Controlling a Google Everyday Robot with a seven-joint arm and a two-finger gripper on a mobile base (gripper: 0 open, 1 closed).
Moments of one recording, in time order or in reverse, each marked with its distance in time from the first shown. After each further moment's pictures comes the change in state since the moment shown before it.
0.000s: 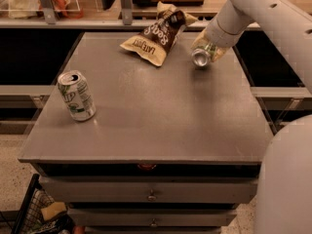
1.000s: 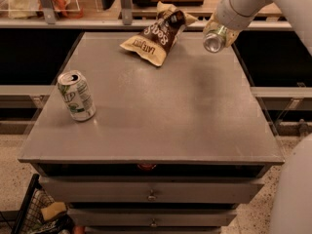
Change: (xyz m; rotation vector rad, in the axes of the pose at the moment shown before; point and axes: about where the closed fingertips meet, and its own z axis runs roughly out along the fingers) arm 0.025 -0.014 -0.061 0.063 0.111 -0.028
